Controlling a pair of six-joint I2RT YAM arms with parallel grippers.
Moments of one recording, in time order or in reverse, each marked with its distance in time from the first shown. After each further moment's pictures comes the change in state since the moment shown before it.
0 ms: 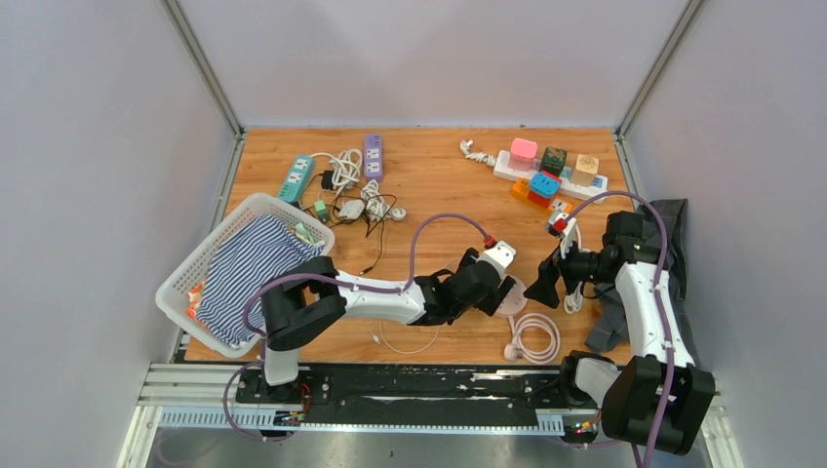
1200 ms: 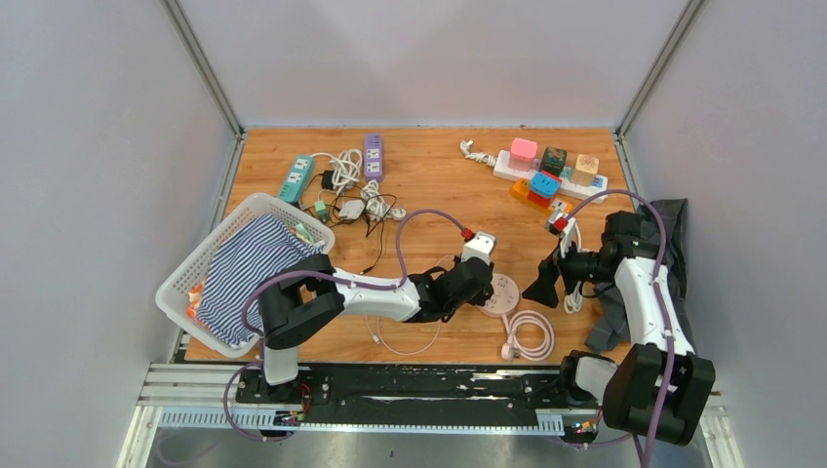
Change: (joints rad) left arm 0.035 -0.005 -0.034 0.021 -0.002 -0.231; right arm -0.006 0.042 0.000 -0.010 -0.031 -0.001
